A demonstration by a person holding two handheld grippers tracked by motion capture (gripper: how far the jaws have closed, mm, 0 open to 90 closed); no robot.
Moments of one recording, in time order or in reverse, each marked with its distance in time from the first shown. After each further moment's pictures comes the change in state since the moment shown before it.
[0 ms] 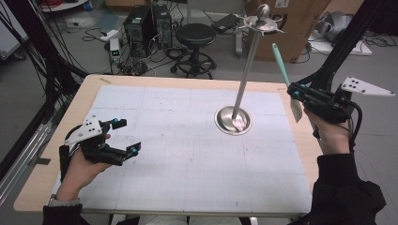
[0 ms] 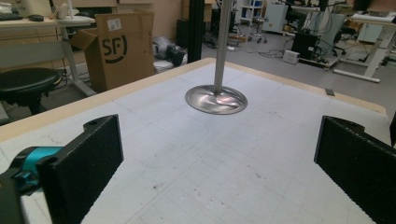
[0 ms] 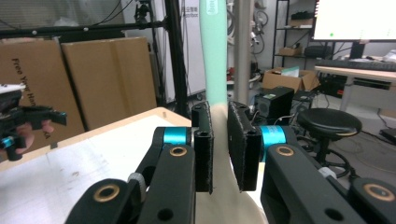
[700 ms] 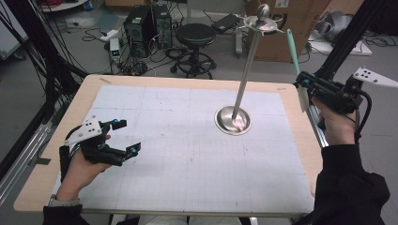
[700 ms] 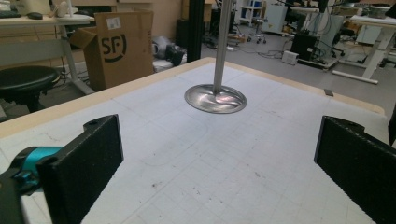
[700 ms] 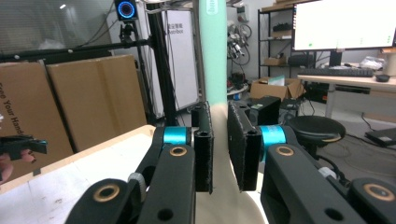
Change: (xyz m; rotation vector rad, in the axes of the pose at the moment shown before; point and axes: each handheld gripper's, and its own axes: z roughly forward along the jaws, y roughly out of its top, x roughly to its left) left arm 0.001 -0.002 -0.001 -0.005 -0.001 -0.006; right arm -0.021 0.013 -0.001 -0.050 -0.051 0.049
